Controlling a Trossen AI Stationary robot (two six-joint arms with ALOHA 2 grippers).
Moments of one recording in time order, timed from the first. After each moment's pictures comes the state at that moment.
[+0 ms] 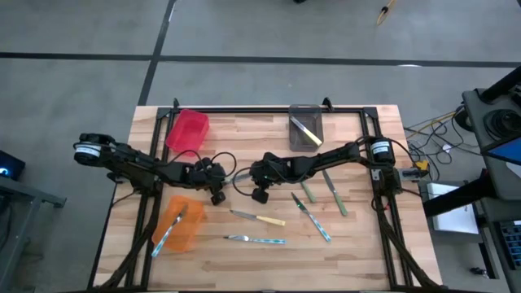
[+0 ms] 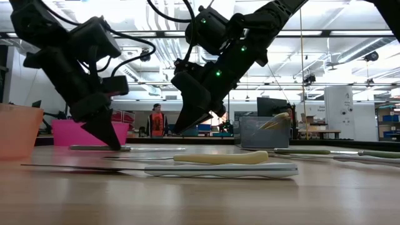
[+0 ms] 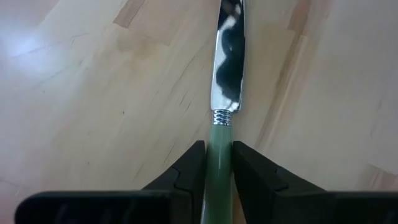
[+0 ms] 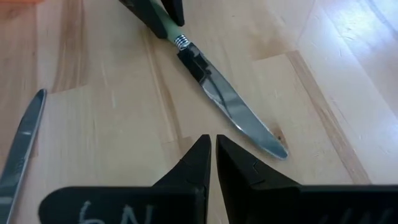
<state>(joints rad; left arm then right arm) -0.06 1.38 0.42 -0.02 -0.28 -0.43 -0.01 2.02 1.29 -0.07 0.13 0.21</state>
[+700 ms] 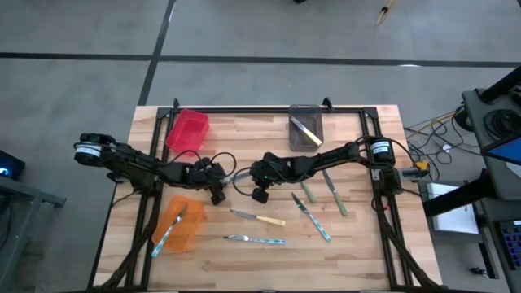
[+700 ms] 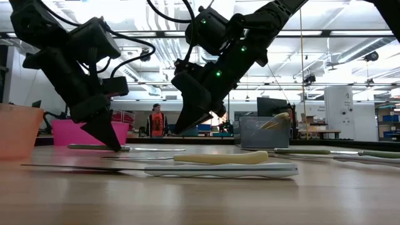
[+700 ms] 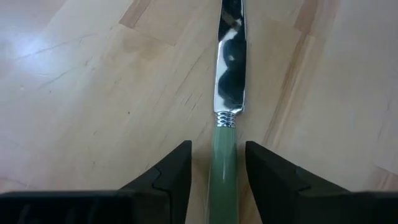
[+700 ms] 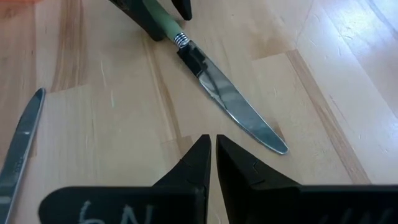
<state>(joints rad) -0.06 1.39 0.41 -0.01 -0.30 -0.43 -0.01 2.02 1.29 -0.07 0.13 0.21</state>
